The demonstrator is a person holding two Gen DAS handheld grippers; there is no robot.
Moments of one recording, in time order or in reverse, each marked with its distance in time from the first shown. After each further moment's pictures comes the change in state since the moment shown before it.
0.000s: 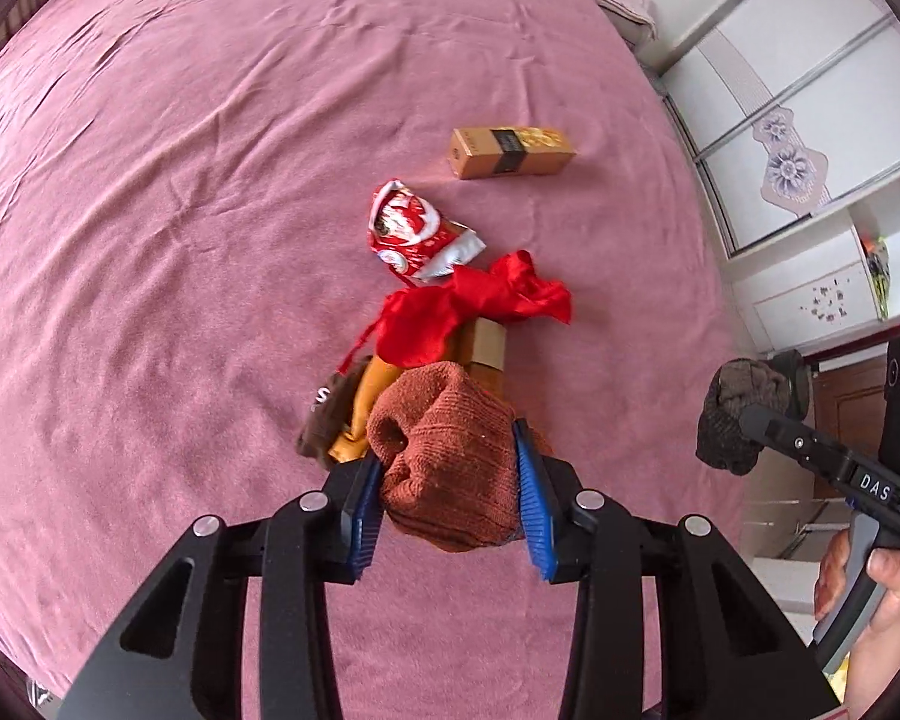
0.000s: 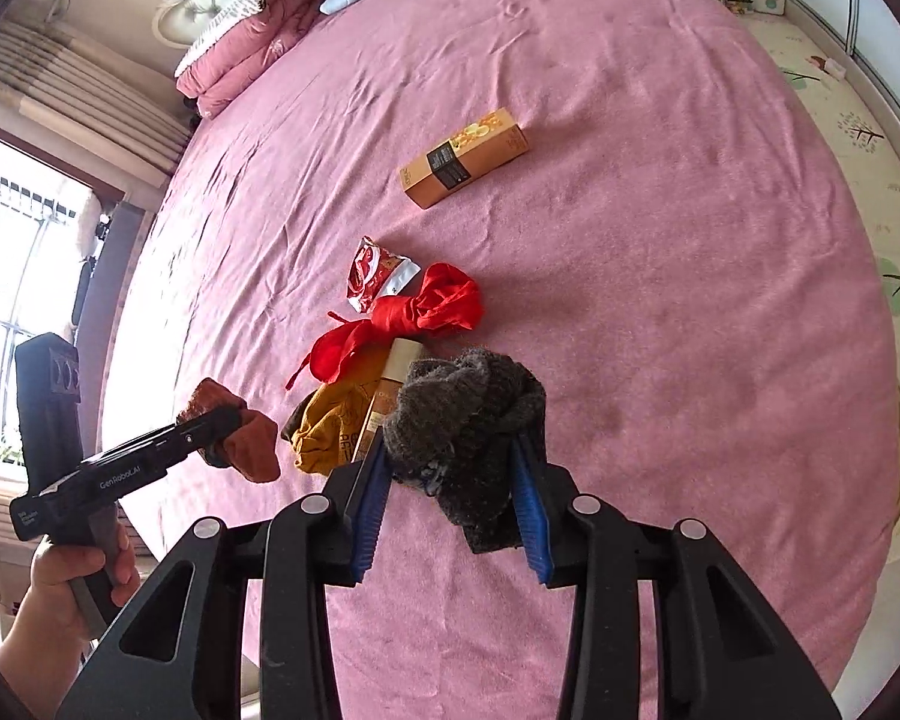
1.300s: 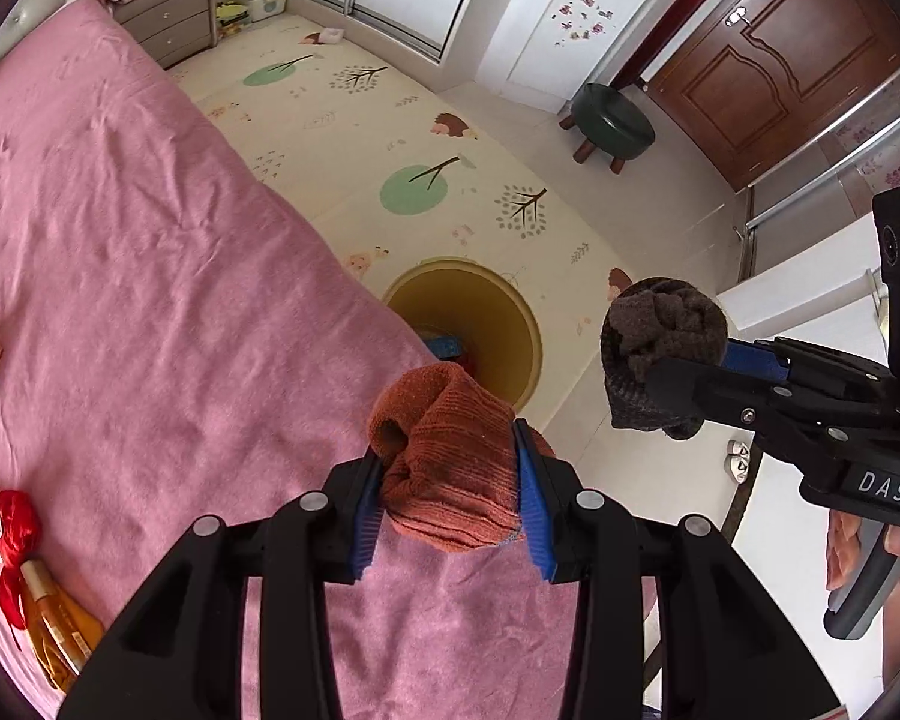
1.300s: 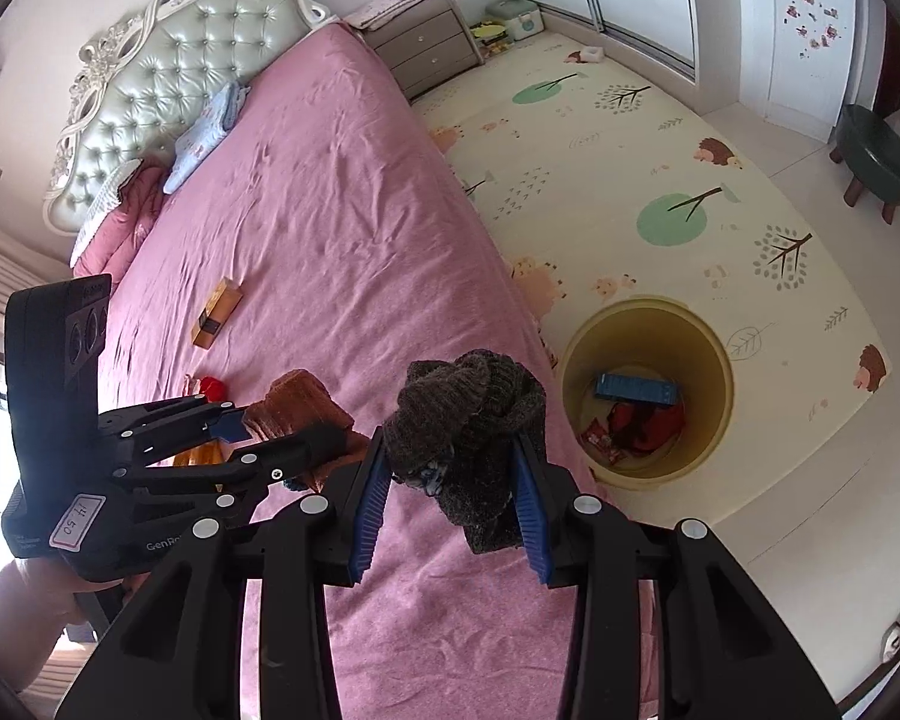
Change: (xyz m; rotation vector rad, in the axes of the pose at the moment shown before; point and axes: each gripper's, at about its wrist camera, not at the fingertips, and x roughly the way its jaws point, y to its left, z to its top) left arm 0.116 -0.435 -0.077 0.776 0.207 -0.185; right arm -0.207 -0.263 -0.125 0.358 -0.264 -0.180
